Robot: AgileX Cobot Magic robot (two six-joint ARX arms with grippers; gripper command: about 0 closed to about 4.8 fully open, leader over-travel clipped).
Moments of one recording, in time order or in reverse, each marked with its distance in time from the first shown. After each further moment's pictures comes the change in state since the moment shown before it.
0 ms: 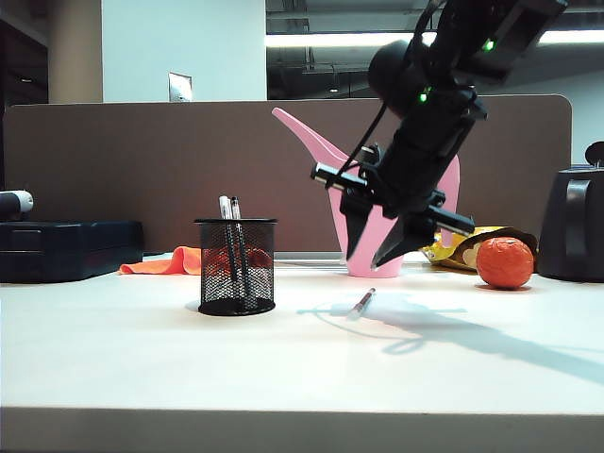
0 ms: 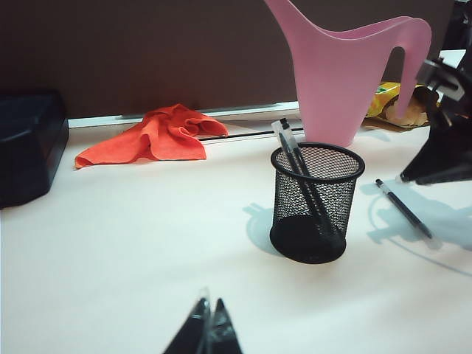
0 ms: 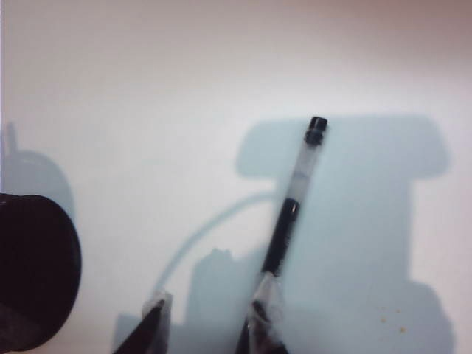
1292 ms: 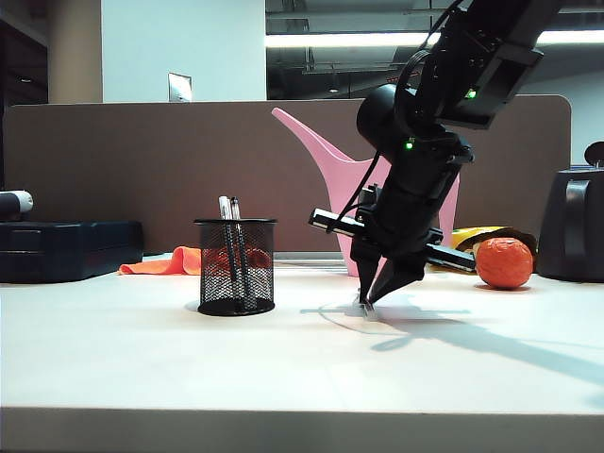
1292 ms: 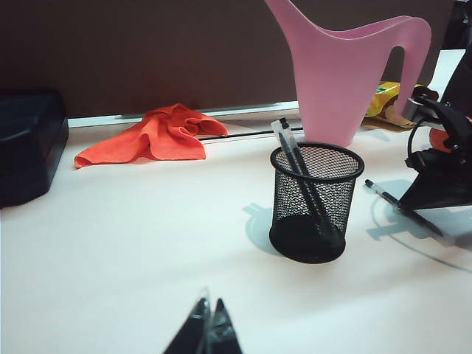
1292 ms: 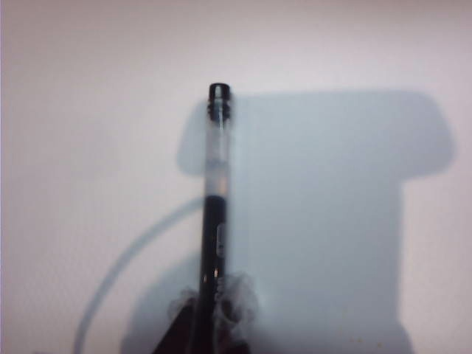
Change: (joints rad) left arm 0.000 0.002 0.000 0.000 0.000 0.000; right arm 0.003 0.105 0.013 0.018 0.069 0.025
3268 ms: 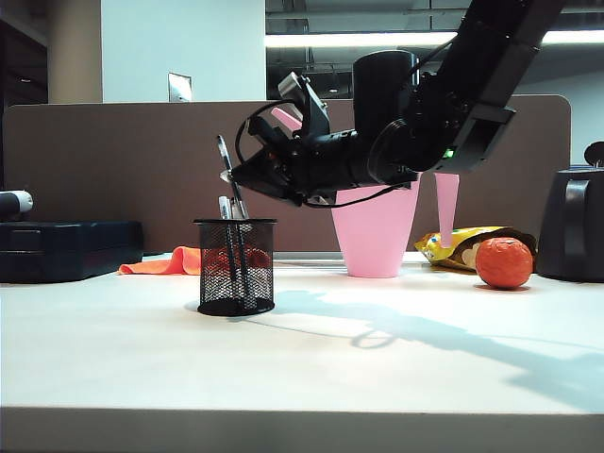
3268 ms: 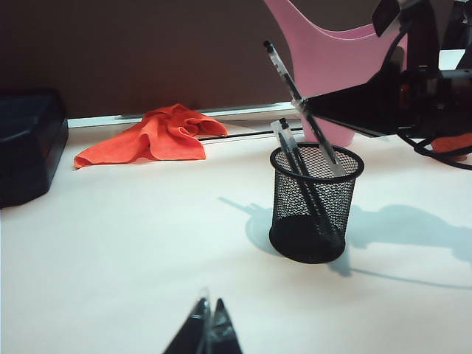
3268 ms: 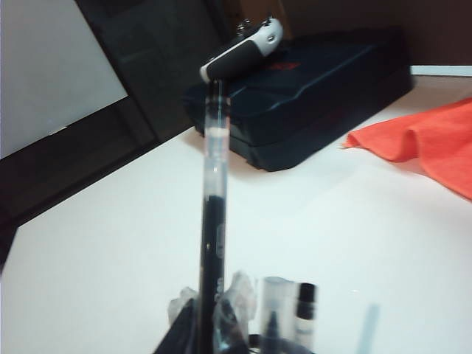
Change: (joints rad) left arm 0.000 0.000 0.000 0.000 0.000 0.000; right arm 0.043 0.132 -0.005 1.014 -0.595 -0.205
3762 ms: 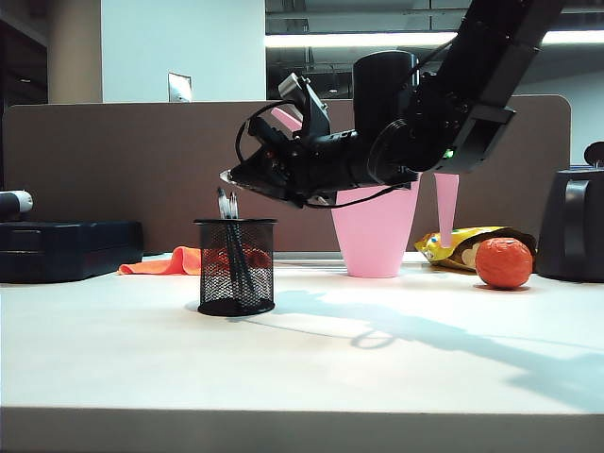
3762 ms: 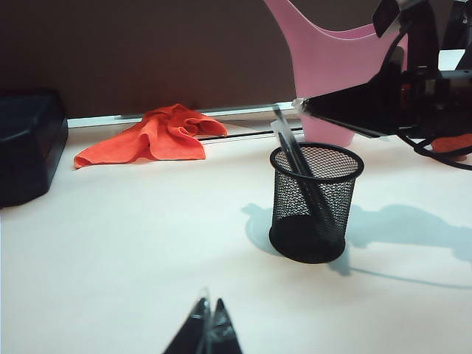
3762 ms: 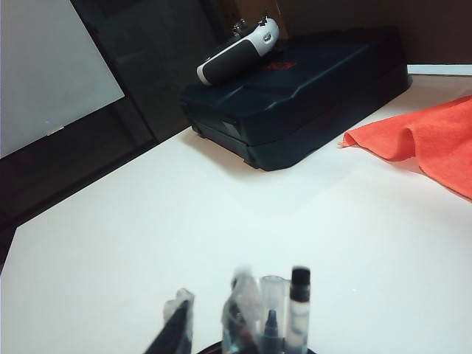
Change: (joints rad) left arm 0.000 0.000 0.000 0.000 0.000 0.000; right arm 0.000 0.000 0.000 -0.001 0.003 0.001
